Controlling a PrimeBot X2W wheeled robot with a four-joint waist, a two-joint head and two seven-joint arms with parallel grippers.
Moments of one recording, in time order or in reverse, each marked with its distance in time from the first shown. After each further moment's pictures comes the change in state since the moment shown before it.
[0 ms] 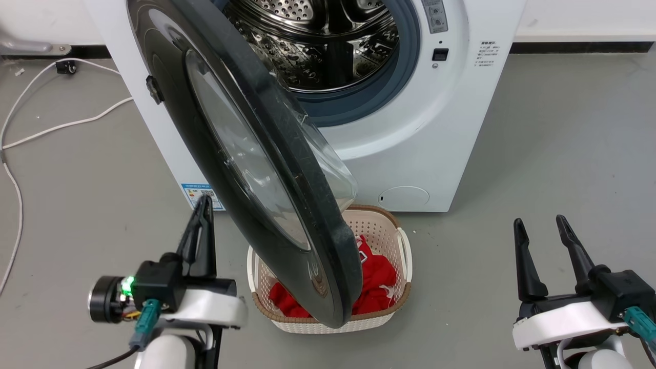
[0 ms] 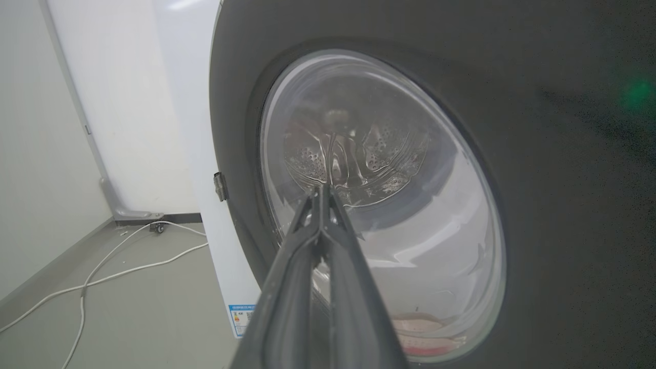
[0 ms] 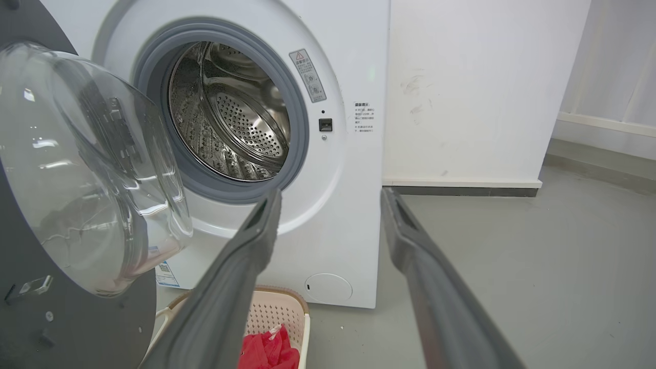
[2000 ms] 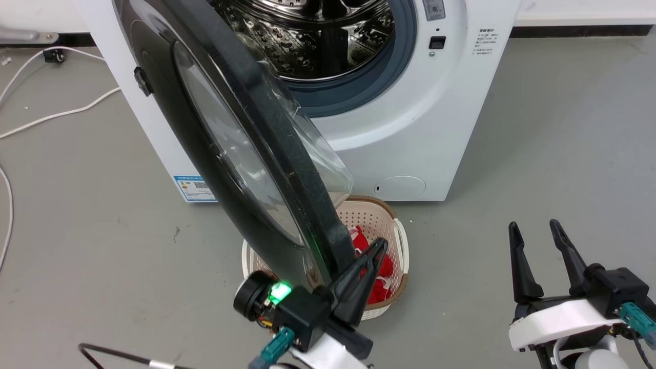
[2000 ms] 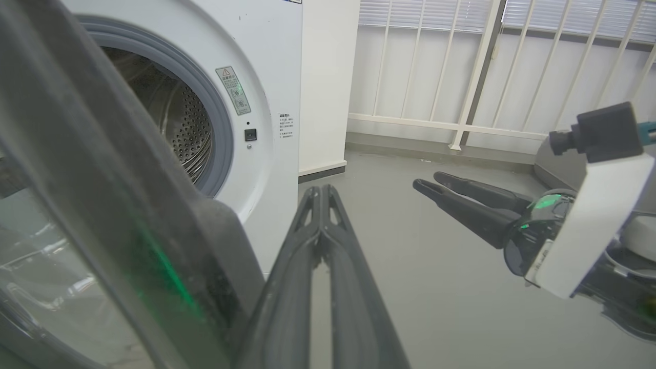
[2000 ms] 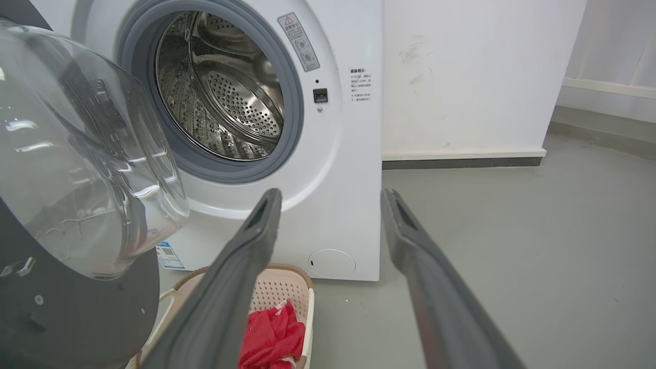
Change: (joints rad) left arm -0.002 0.027 -0.499 -0.138 -0.139 -0.081 0.108; right arm -0.006 0.001 0.008 0.020 0.037 0.000 0.035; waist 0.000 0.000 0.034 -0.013
